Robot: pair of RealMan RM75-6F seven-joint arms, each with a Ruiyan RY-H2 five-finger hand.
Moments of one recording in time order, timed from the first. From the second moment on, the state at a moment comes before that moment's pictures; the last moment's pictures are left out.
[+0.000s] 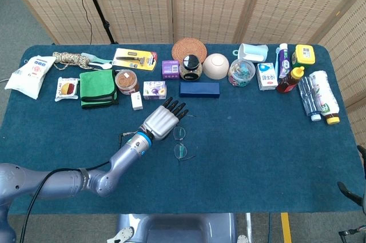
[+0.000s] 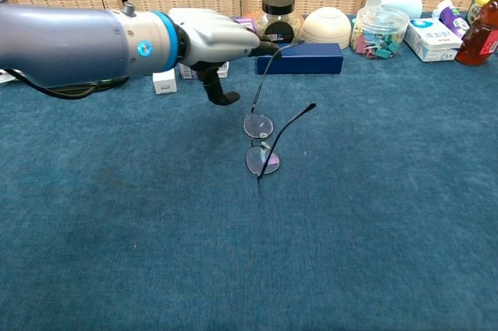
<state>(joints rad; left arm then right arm) -1.18 -1.58 -0.17 -1.51 0.69 0.80 0.89 -0.10 -1.13 0.12 -1.64 -1.45 1.69 -0.09</state>
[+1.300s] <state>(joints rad) -1.53 -1.81 -0.15 -1.24 0.37 0.73 1.00 -0.11 -1.12 0.13 -1.62 -1.43 1.68 -0.01</state>
